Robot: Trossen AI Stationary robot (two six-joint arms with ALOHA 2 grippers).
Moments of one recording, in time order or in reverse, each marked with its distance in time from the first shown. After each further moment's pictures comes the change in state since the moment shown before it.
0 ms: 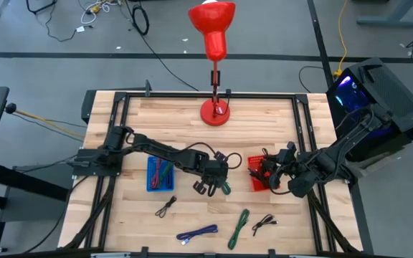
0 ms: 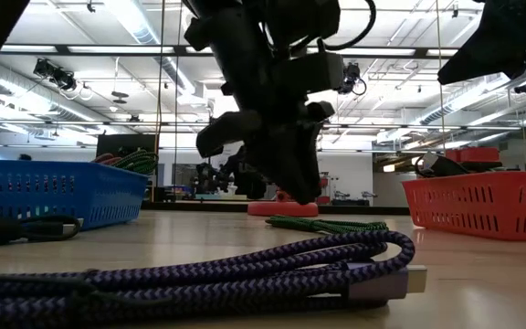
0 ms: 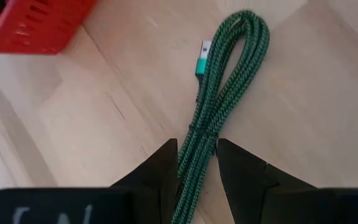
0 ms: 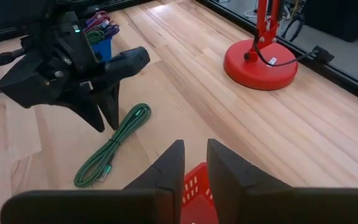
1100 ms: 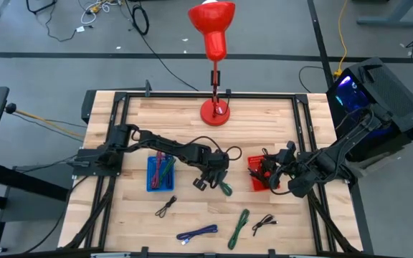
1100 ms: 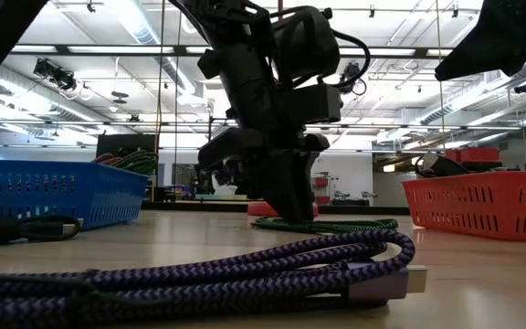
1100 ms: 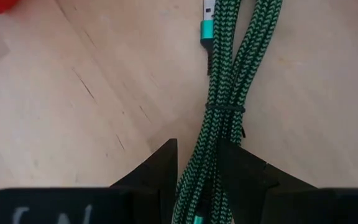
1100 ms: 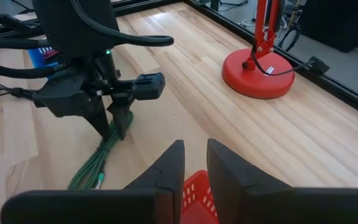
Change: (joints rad) left arm 0.069 0.059 0.003 -0.028 0.165 -0.020; right arm 0.000 0.000 -0.001 0.020 0.026 -0.037
